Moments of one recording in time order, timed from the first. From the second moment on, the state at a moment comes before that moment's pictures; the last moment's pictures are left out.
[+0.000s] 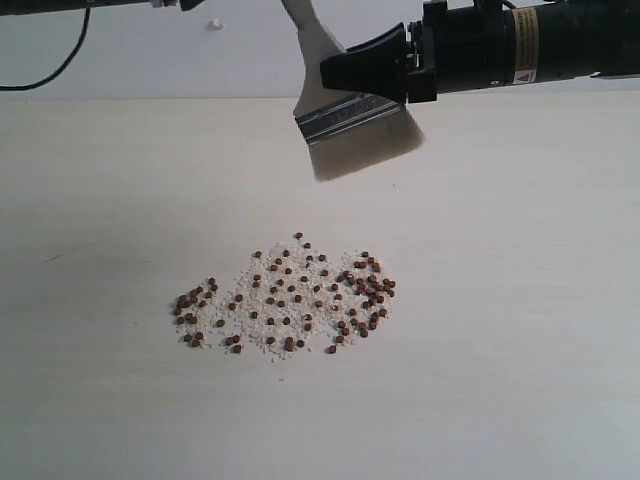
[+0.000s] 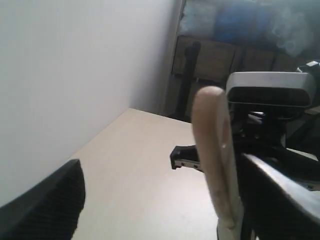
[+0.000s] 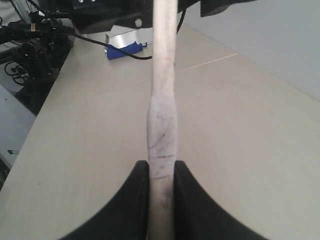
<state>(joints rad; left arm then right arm) -0.31 2.00 -1.51 -1.73 1.21 1.81 0.15 1.95 -1.27 -1.56 -1.21 1.28</state>
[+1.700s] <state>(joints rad) -0.38 2.00 -1.58 -1.73 1.24 1.75 0.15 1.95 -1.27 -1.52 -1.22 1.24</state>
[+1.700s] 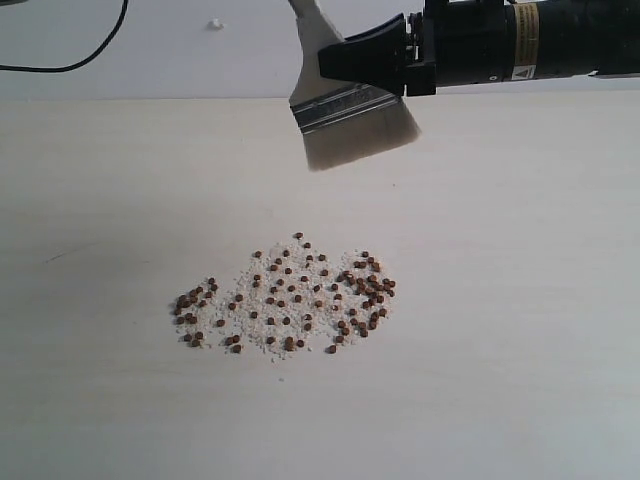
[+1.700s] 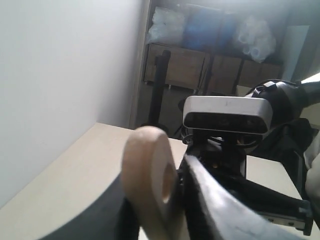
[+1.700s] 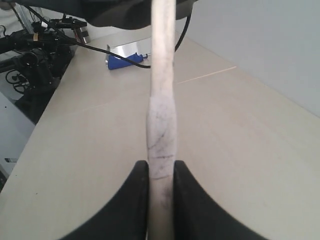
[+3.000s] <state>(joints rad) -0.41 2.00 -1.58 -1.72 1.22 1.65 0.16 1.95 -1.27 -1.46 -1.21 1.18</state>
